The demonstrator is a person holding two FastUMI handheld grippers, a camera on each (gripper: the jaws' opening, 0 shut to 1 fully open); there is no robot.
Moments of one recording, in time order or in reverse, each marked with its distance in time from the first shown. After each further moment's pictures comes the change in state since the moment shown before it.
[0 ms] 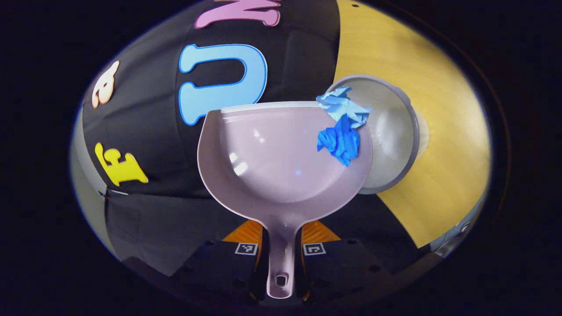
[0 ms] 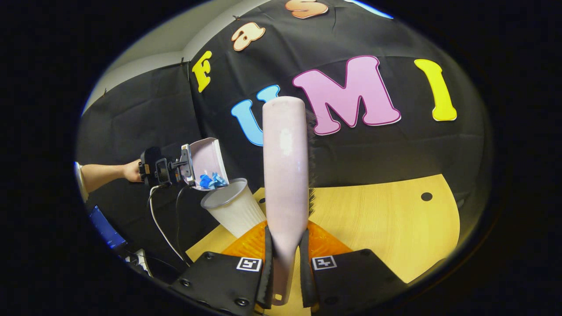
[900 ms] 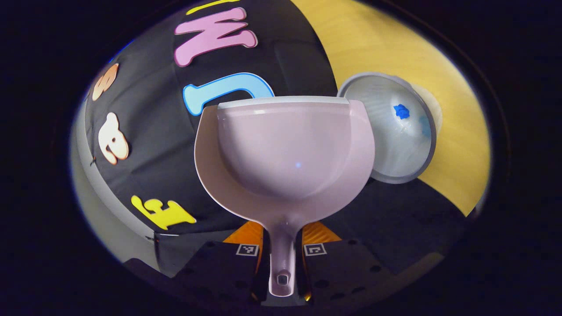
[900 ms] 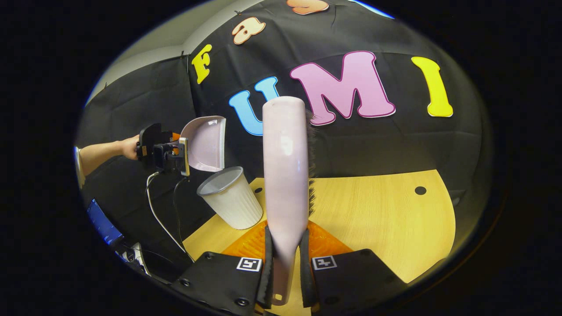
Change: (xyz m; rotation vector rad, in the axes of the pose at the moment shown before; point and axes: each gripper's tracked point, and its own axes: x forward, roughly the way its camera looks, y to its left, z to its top) left arm 0.024 0.029 -0.048 0.110 -0.086 0.171; right arm -0.018 -0.011 -0.024 -0.042 0.054 -0.035
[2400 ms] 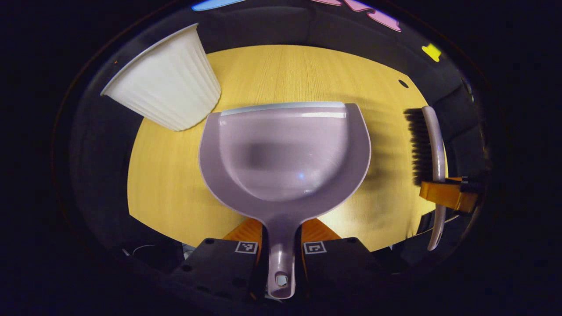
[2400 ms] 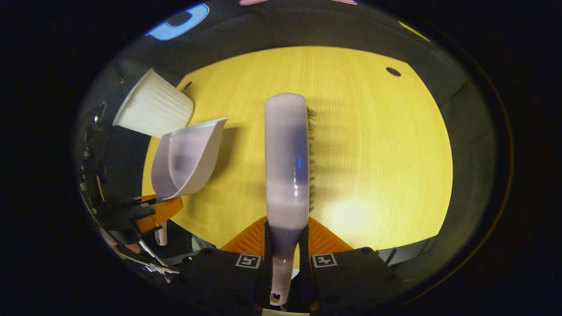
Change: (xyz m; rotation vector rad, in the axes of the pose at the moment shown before) left arm -0.171 -0.338 0.327 -1.224 0.354 -1.319; right arm 0.000 -0.071 -0.217 0.208 0.932 -0.373
